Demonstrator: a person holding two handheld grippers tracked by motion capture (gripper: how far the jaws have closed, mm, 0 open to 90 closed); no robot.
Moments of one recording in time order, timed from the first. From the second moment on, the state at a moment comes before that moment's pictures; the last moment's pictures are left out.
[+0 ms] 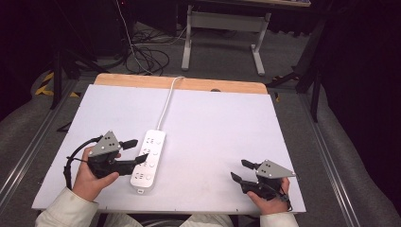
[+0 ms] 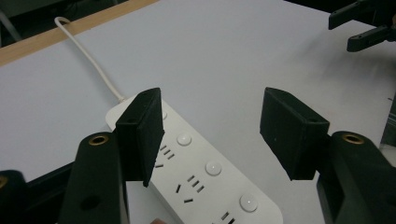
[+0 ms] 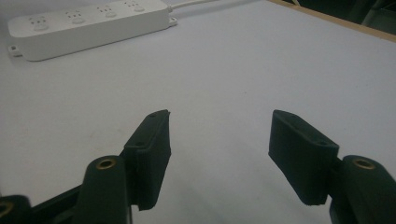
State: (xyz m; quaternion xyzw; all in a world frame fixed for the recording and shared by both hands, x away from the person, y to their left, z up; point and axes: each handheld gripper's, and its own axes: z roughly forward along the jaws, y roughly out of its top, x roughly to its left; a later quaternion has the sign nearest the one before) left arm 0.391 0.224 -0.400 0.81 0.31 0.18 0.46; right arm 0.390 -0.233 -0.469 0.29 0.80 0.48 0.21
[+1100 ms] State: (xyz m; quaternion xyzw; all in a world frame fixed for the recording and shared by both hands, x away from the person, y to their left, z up) left arm 0.422 0.202 -0.419 0.85 0.33 0.09 0.39; right arm 0.390 -0.234 -0.469 0.28 0.81 0.47 0.21
